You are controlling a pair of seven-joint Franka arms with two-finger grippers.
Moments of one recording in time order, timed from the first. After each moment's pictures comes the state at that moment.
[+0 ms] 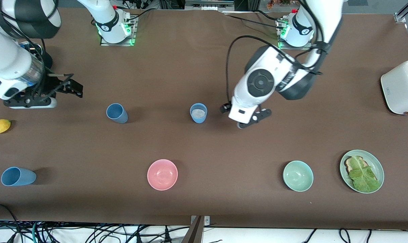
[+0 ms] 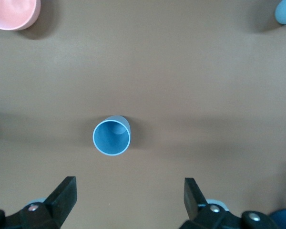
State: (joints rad) left arm -0.27 0.53 -0.30 -1.41 -0.02 1.70 -0.96; right arm 0.08 0.06 0.03 -1.81 -0.02 1.81 0.08
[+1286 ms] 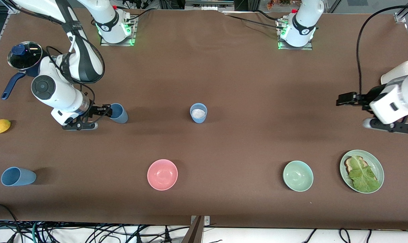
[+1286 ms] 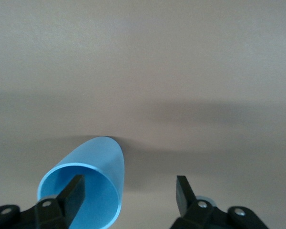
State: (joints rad) left arm 0.17 0.30 -0.19 -1.35 0.00 1.41 0.12; right arm 0.08 0.27 0.04 -2.10 -0.02 2.28 0.08
